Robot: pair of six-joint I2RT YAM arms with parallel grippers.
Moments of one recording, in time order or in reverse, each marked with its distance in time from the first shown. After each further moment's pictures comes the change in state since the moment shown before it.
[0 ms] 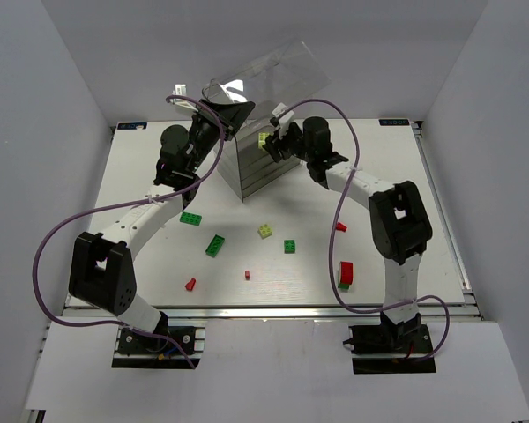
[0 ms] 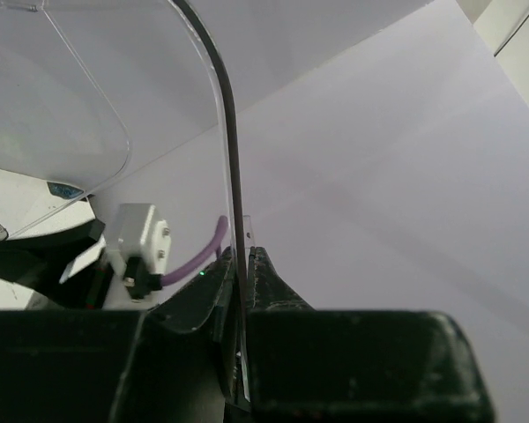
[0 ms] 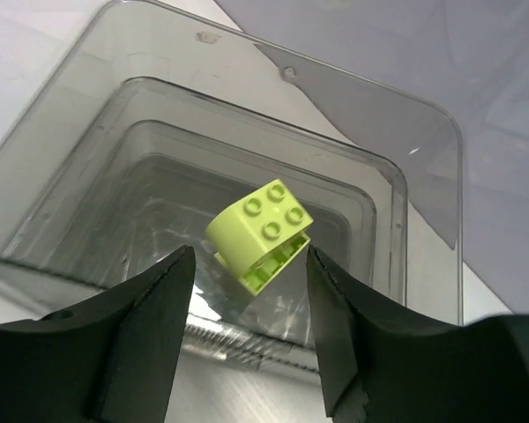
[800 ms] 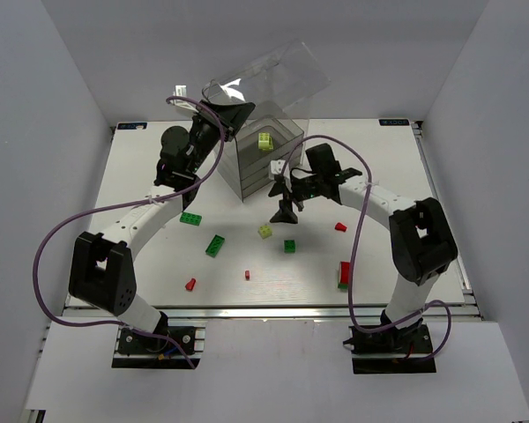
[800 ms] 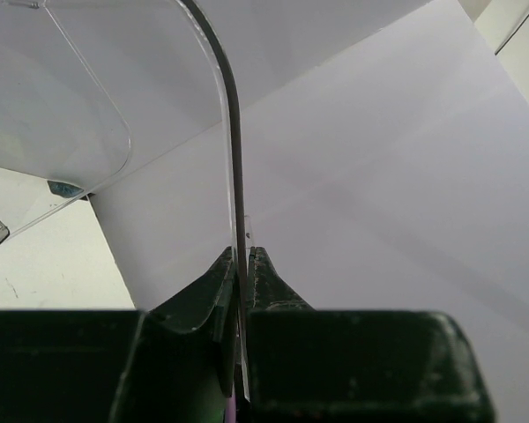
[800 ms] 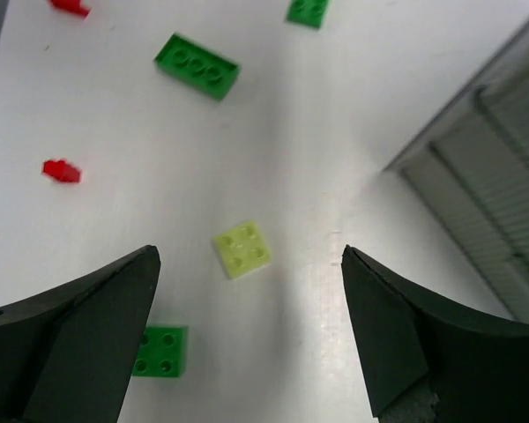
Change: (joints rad) left arm 0.000 0.000 -0.008 0.008 0.000 0.000; right arm 0.015 -0.245 -0.252 -0.587 -0.607 -0.418
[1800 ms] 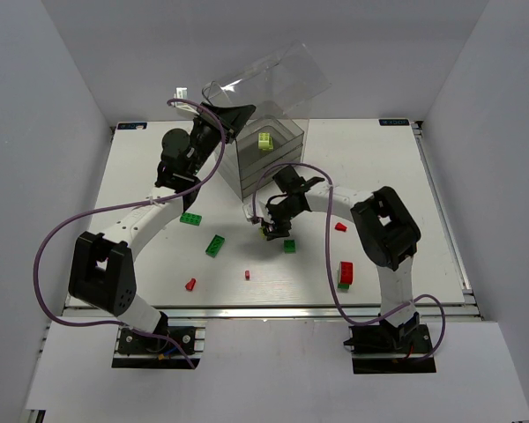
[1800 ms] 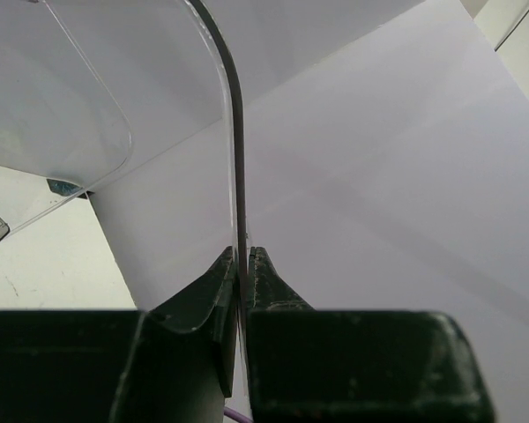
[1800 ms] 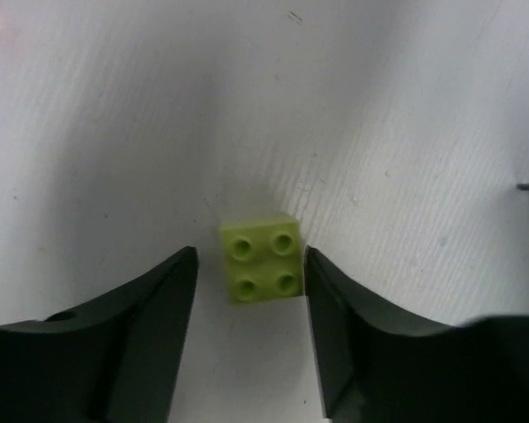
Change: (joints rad) left arm 0.000 -0.002 -0.023 0.023 0.000 0.002; right arm 0.154 0.238 0.100 -0.251 0.257 -0.465
